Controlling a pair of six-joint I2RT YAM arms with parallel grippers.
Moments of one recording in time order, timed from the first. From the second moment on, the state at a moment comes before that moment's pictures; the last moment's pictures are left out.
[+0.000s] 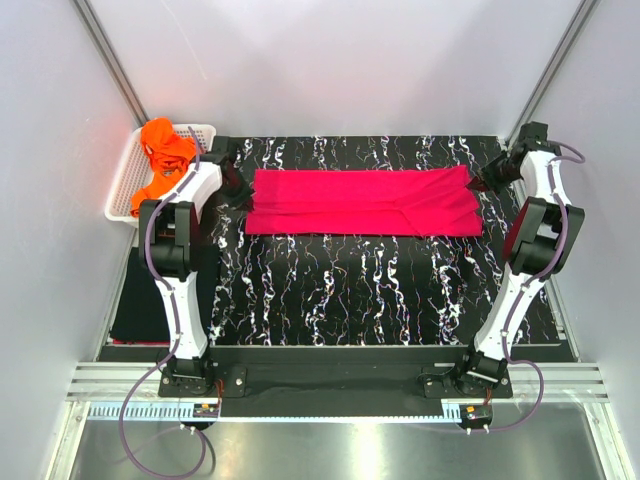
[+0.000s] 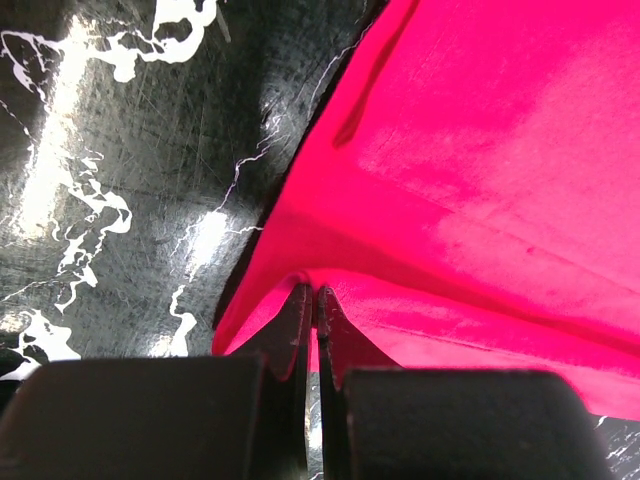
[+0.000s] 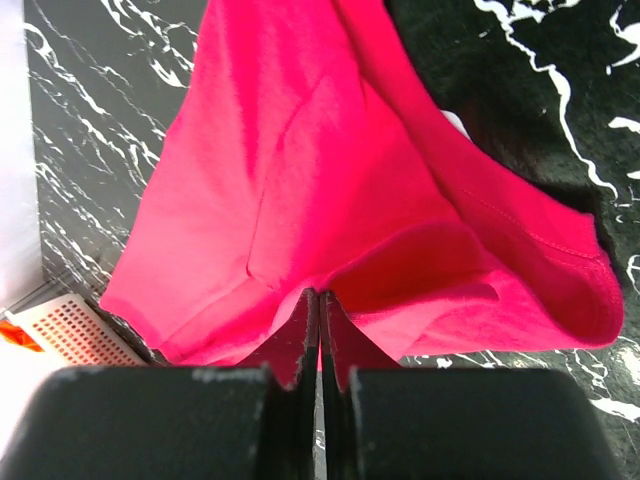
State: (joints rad) left arm -0.08 2.12 1.70 -0.74 0.08 -0.66; right arm -0.31 2.19 1.94 -0.85 -0.36 0.69
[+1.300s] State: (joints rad) left arm -0.07 2.18 1.80 -0.75 0.05 -0.64; right arm -0.34 2.43 2.18 -0.90 -0.40 0.64
